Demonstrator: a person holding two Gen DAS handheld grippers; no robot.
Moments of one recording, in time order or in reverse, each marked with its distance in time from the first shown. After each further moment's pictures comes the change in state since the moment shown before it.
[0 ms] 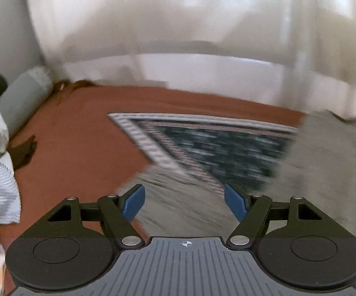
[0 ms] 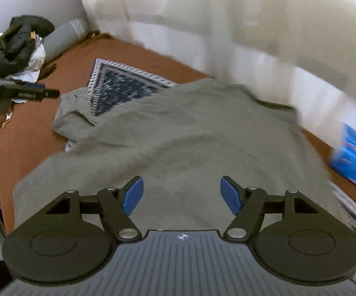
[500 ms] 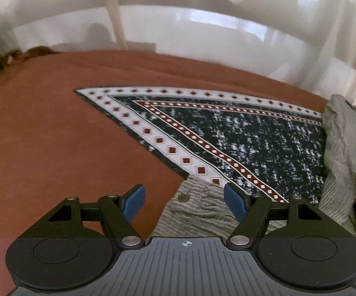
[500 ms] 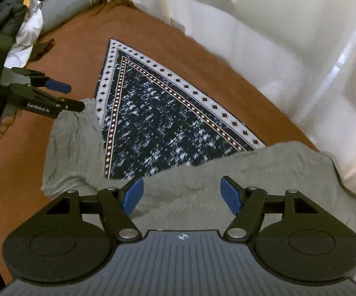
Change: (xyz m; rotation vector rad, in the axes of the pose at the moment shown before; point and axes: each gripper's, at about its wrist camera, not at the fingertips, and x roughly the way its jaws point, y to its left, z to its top) left arm 0.112 0.075 0.021 0.088 0.168 -0.257; right arm 0.160 0.089 0.156 -0.143 0.178 -0.012
